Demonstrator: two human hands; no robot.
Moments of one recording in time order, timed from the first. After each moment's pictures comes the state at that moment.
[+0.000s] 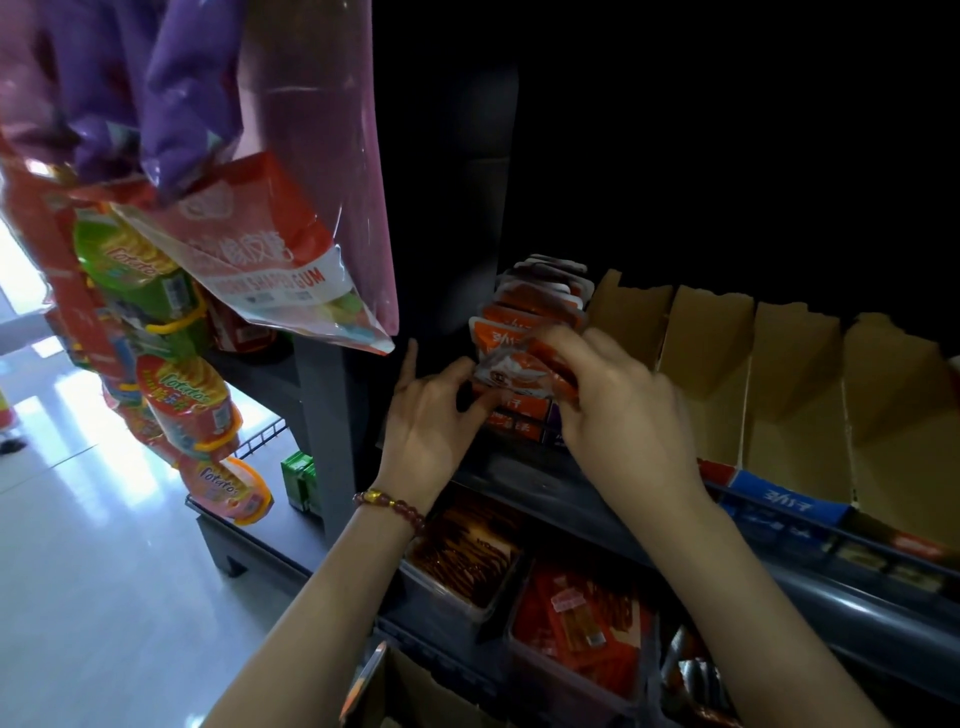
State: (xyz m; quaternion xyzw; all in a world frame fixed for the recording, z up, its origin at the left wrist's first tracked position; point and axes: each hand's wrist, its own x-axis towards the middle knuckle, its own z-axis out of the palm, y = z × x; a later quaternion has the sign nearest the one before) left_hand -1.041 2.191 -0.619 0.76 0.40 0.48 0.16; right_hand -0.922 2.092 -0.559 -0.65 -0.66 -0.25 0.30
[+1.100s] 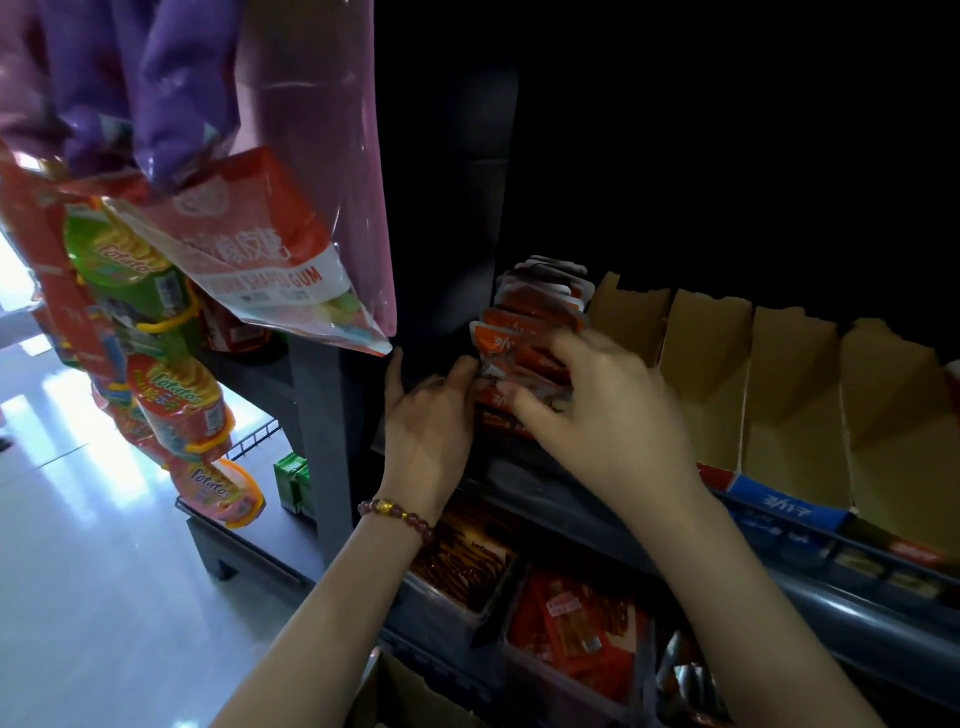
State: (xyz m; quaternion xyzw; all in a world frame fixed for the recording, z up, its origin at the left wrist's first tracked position) left_hand -1.037 2.205 -0.634 0.80 0.42 0.44 -0.01; right_hand -0.933 2.092 -0.546 -0.69 -0.65 -0.15 0.29
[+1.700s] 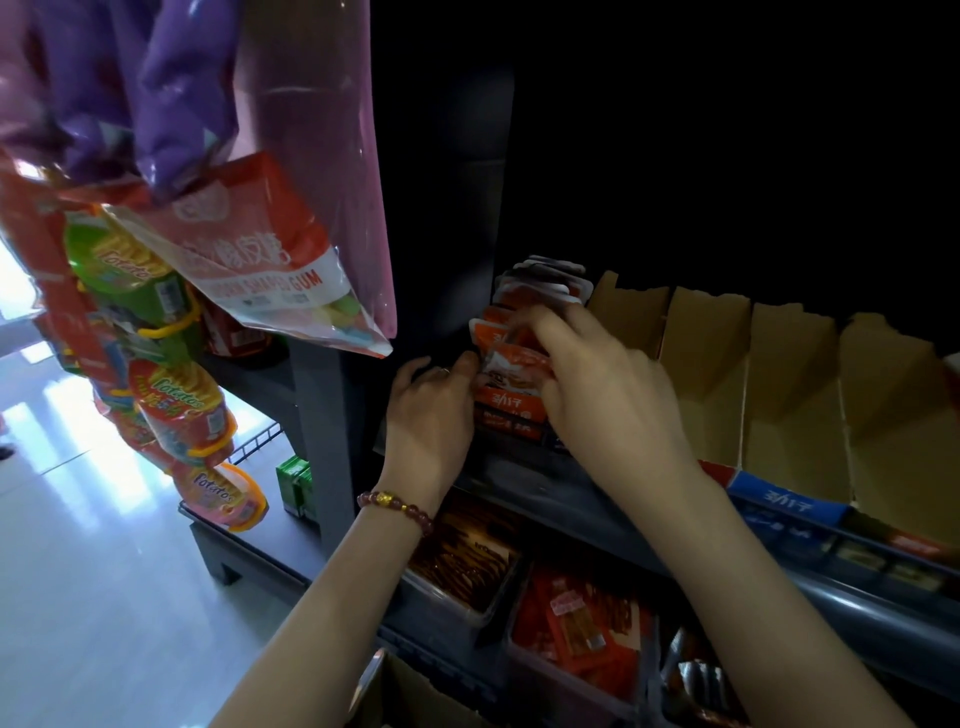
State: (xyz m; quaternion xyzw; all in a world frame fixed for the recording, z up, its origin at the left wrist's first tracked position) left_hand -1.036 2.212 -0.628 0.81 0.40 0.42 -0.03; right_hand -0.934 2.098 -0.542 -0.68 -0.66 -0.24 0.21
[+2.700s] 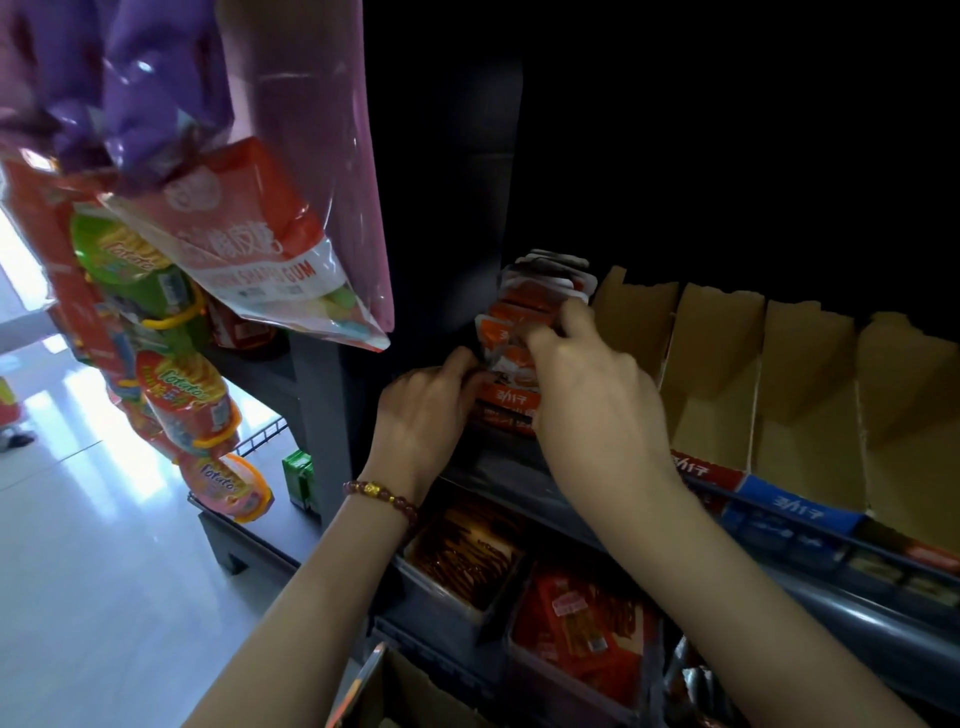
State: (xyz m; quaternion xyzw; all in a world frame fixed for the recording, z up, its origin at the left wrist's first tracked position) left_hand -1.044 2.212 -0.623 0.82 0.37 0.43 0.00; right_hand -0.953 2.088 -0.534 -0.74 -0.63 -0.20 0.16
